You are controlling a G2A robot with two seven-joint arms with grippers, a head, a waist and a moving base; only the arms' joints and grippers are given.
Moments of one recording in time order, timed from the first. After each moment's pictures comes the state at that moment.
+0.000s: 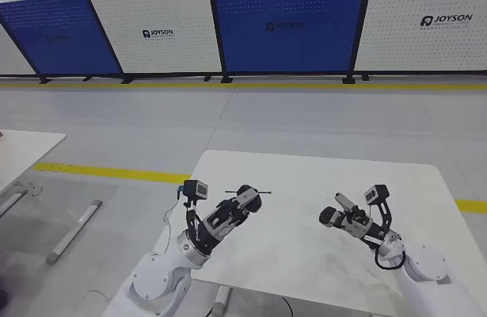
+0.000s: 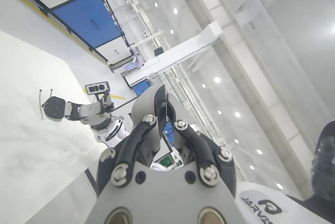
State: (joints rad) left arm 1.79 -1.16 -1.46 -2.17 -0.32 -0.21 -0.39; right arm -1.18 -1.12 1.09 -1.29 0.62 -0.33 0.85
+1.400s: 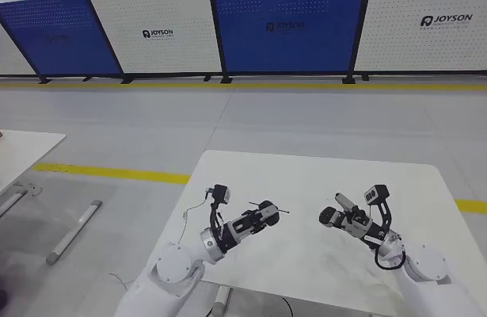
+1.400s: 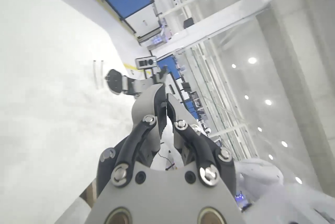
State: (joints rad) left arm 1.67 -1.15 -1.36 -1.96 -0.24 -0.28 -0.53; right arm -1.18 -1.12 1.09 -1.29 0.62 -0.33 0.85
